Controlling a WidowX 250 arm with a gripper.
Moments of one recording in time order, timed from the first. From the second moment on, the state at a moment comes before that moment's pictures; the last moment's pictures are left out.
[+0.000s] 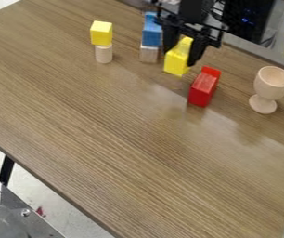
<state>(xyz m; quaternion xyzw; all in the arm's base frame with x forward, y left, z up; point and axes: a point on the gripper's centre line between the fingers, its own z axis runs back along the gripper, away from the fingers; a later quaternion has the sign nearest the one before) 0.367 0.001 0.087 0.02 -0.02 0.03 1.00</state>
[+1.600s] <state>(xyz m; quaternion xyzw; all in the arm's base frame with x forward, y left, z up) 0.395 -0.029 0.067 0.02 -0.03 0.09 1.00</state>
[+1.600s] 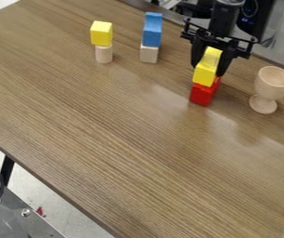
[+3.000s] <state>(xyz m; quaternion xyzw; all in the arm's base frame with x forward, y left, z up) 0.382 -0.024 0.082 0.01 -0.02 0.11 0.99</state>
